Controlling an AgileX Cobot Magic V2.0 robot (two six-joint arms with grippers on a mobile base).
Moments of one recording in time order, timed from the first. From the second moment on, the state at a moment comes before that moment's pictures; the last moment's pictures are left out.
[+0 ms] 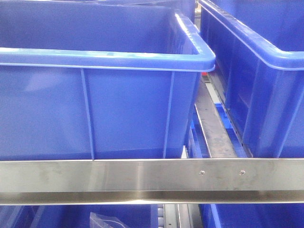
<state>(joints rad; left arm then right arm) -0.03 0.00 0.01 0.14 0.06 -0.09 0.12 0.42 -0.37 0.00 -0.02 0.03</state>
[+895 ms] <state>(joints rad) -0.03 0.00 0.01 0.14 0.06 -0.09 0.11 0.13 -0.23 0.00 0.01 0.02</state>
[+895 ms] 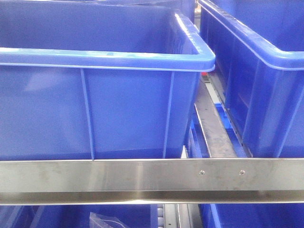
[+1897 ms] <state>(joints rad) -0.03 0.00 0.01 0.14 0.06 -0.09 0.09 -0.01 0.03 0.00 0.00 0.02</state>
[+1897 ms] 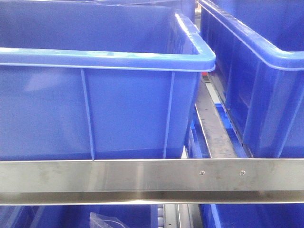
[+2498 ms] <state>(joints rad) -0.03 0.00 0.01 0.14 0.06 -0.09 0.09 -0.01 0.03 0.00 0.00 0.02</state>
